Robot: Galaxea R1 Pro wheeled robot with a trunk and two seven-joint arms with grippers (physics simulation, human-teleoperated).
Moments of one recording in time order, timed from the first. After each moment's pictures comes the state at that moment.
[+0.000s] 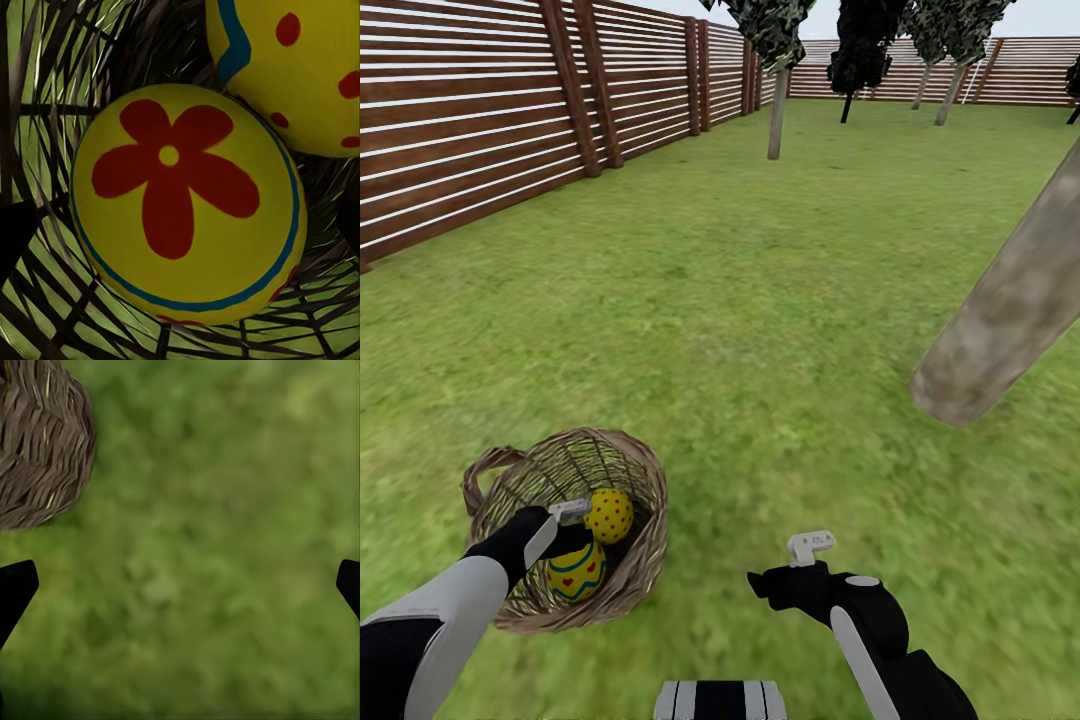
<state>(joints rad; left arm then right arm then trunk) -0.89 0.15 -0.01 -0.26 0.22 0.55 0.07 -0.23 0.01 0.28 -1.57 -0.27 0.92 -0.06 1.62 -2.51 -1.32</state>
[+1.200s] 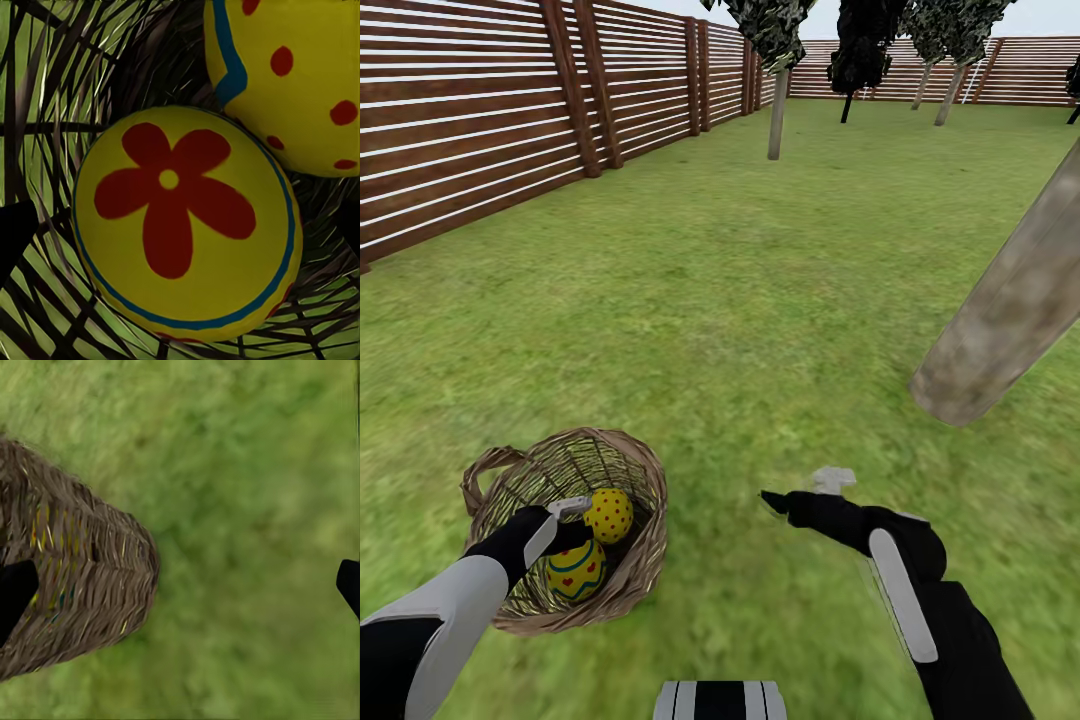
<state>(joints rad) -0.89 0.15 0.00 -0.26 0.22 0.51 0.07 -0.39 0.01 0.05 -1.59 -0.36 0.92 0.18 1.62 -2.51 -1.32</state>
